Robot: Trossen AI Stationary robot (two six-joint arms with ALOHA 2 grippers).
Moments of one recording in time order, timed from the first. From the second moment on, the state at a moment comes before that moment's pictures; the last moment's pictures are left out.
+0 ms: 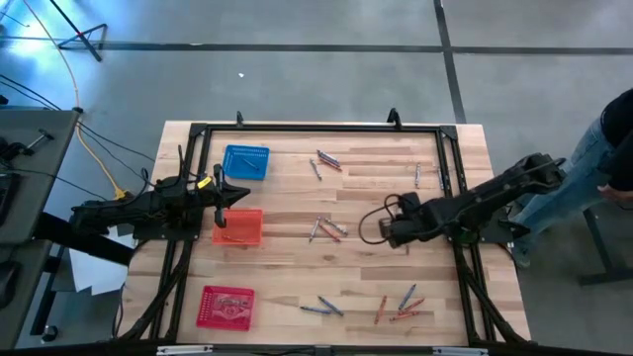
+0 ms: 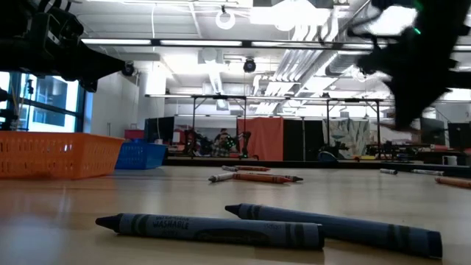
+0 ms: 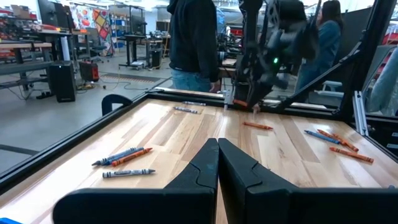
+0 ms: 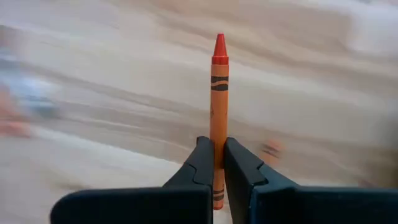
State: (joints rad) left arm 0.12 0.01 0.02 0.01 -0.06 -0.06; right arm 0.34 1.33 0.84 -0.97 0.37 1.66
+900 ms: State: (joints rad) left arm 0.12 0.01 0.02 0.01 -0.06 -0.06; right arm 0.05 1.73 0.97 0.46 0.17 0.72
